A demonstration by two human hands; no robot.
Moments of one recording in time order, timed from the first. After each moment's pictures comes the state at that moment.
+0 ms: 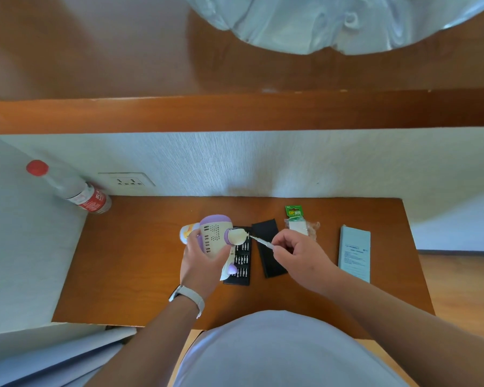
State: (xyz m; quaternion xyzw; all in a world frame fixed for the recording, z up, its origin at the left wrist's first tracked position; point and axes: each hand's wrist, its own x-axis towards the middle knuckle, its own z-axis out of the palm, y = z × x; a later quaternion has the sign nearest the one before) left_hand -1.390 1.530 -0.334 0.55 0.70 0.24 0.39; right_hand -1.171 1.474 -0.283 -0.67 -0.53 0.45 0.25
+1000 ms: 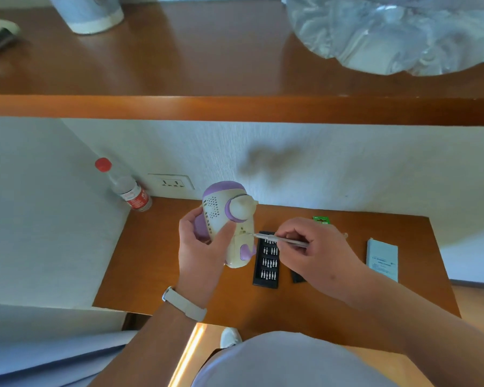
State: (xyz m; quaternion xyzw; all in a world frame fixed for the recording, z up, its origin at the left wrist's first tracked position) left_hand -1.437 1.521 -0.221 0.46 0.59 0.47 0.47; right_hand -1.230 1.466 -0.162 -0.61 -0.65 0.34 0.30
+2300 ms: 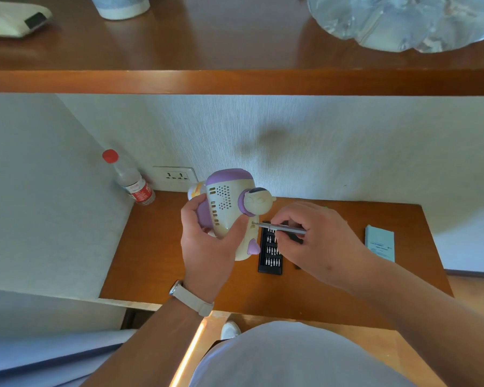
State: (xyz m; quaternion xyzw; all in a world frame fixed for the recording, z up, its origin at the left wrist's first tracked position) left_hand -1.451 1.492 -0.195 0.55 0.55 0.49 0.38; right_hand -1.268 1.446 -0.128 -0.63 -0.70 0.22 0.25
